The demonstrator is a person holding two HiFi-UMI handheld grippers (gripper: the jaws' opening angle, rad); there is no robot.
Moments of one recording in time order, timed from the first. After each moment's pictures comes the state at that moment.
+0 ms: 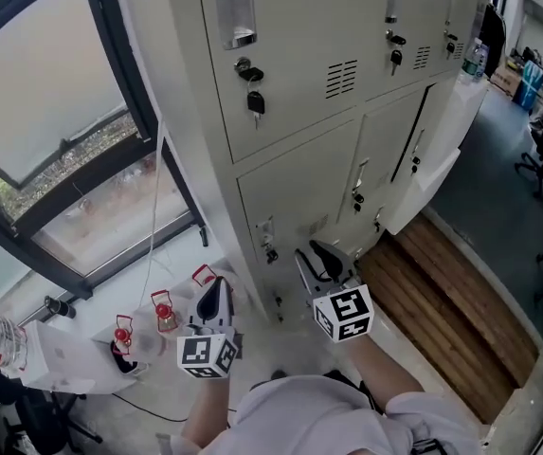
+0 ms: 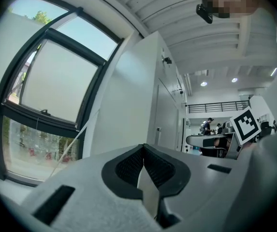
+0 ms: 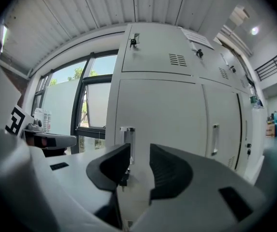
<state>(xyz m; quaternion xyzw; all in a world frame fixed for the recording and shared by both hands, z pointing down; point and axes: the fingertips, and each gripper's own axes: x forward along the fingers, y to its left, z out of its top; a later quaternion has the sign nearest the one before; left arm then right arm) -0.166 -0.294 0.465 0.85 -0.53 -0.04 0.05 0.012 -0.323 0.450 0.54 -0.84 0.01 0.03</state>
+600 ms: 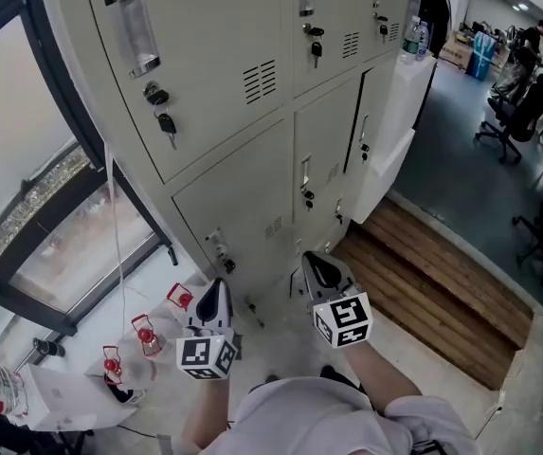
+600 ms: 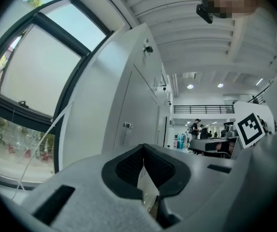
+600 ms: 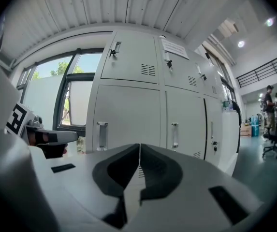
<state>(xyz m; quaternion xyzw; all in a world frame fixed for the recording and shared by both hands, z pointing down) -0.075 -0.297 0.464 0.89 -0.45 -0.03 0.06 0.110 -0.282 0.460 0.63 -0.78 0.02 0.03</state>
